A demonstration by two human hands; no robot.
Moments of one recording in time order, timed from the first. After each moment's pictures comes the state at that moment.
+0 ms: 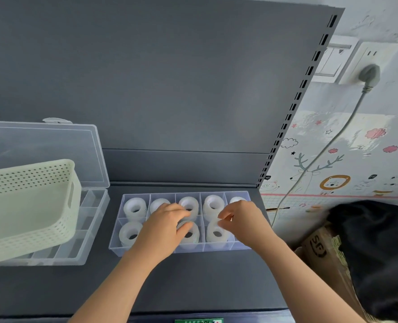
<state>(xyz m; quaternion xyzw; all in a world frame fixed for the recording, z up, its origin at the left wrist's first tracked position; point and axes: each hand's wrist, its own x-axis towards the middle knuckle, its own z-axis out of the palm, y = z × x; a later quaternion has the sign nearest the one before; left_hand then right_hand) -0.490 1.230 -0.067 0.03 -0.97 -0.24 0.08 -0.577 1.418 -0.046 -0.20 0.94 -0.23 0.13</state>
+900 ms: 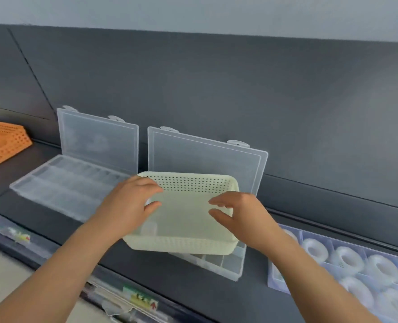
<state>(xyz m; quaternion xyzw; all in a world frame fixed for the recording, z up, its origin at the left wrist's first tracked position) -0.306 0.914 0.031 0.18 -0.97 -0.03 0.13 -0.467 1.118 0.027 -0.49 0.82 -0.28 0.10</state>
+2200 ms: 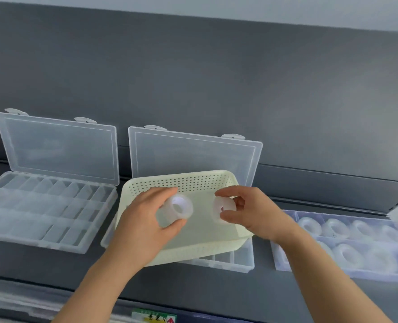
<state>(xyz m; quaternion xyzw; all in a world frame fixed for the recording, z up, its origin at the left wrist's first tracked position) -0.300 0.913 0.024 0.15 -0.92 -0.30 0.21 -0.450 1.091 0.031 -0.29 0.84 -0.39 0.25</state>
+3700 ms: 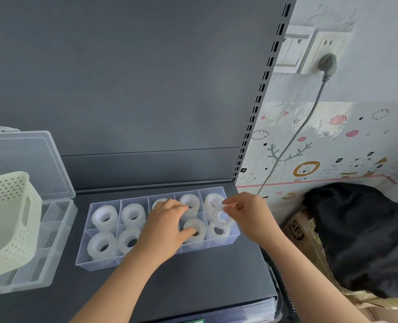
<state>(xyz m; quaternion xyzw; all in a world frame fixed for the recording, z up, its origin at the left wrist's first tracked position) -0.517 1.275 -0.060 0.02 -0.97 -0.25 0.02 -0.585 1.473 -0.039 -0.12 0.92 -0.38 0.06</state>
